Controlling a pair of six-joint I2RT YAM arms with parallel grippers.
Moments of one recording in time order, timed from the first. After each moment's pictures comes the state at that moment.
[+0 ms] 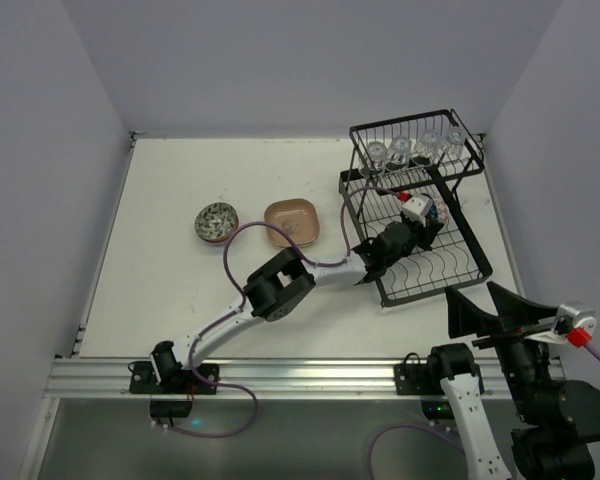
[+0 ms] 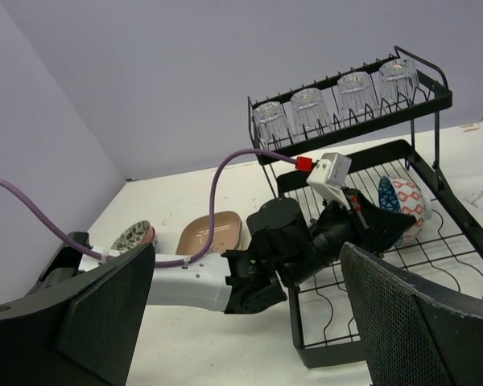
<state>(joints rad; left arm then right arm) -1.07 2.73 2.15 0.62 -0.19 -0.40 0.13 0.02 1.04 -0.84 -0.05 0.38</state>
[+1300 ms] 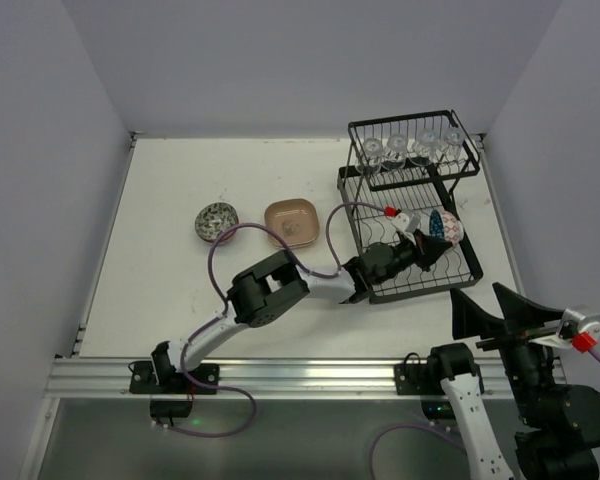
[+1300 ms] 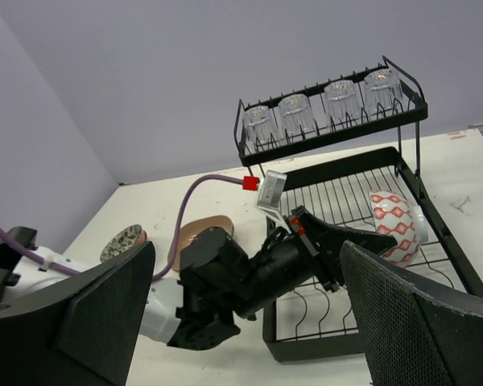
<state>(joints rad) -1.13 2.50 1.70 1.03 -0.09 -0.56 0.16 0.01 1.04 -0.84 -0.01 0.36</state>
